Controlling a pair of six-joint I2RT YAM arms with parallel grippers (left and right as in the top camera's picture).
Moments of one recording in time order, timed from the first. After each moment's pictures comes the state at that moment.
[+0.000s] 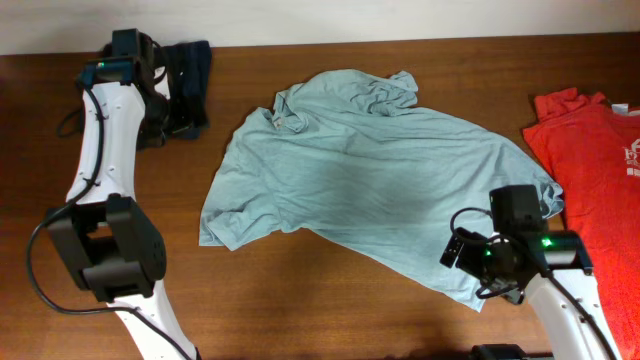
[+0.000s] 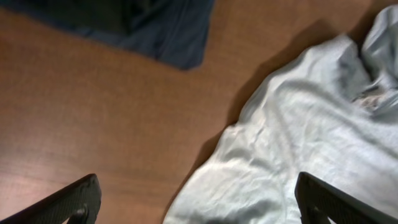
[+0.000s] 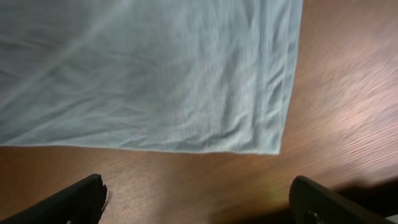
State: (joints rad) left arm 0.09 2.12 1.99 -1.19 0.09 -0.20; right arm -0.02 1.07 0.78 -1.14 -0.07 0.56
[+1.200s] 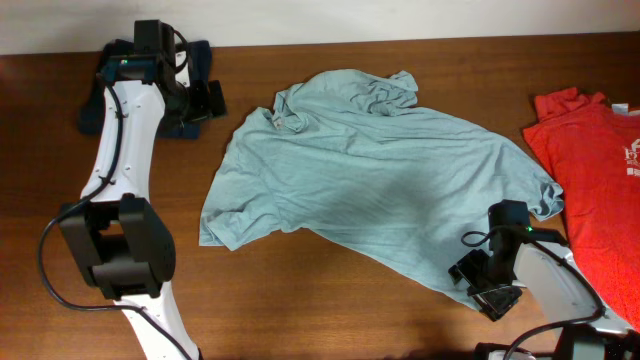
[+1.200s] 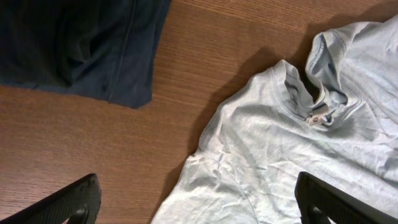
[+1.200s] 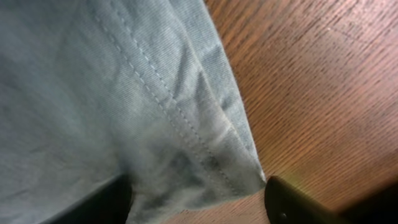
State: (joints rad) left arm 0.02 2.12 1.99 -1.08 0.10 -0.20; right arm -0.18 1.36 0.59 -0.92 -0.07 0.80
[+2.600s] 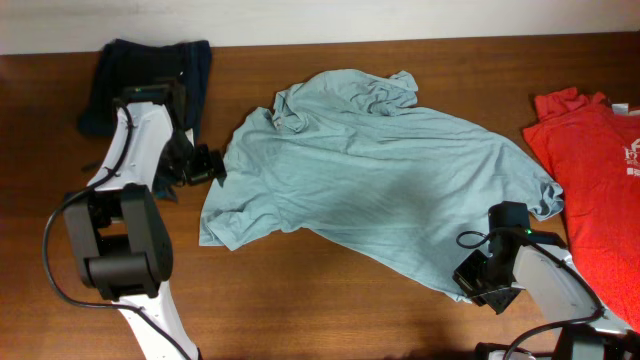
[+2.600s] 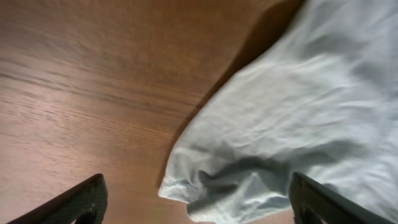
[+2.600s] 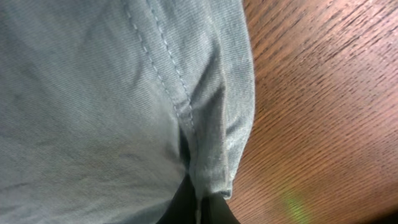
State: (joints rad) left arm 0.04 2.12 1.69 -1.29 0.03 -0.27; right arm -0.18 1.36 0.56 -0.87 -0.09 0.70
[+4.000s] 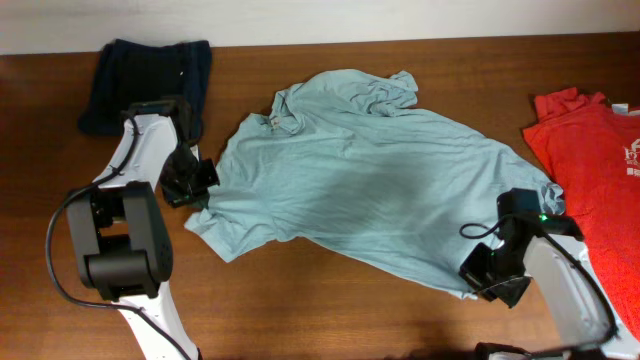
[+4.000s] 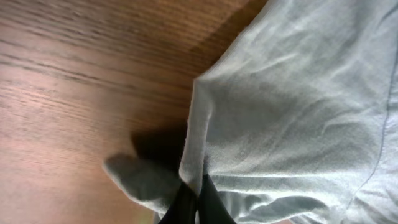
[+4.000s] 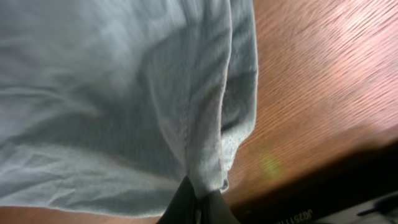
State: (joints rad) left arm 0.04 2.12 1.61 -1.27 0.07 -0.29; right arm -0.18 1.28 0.74 -1.15 -0.10 0.59
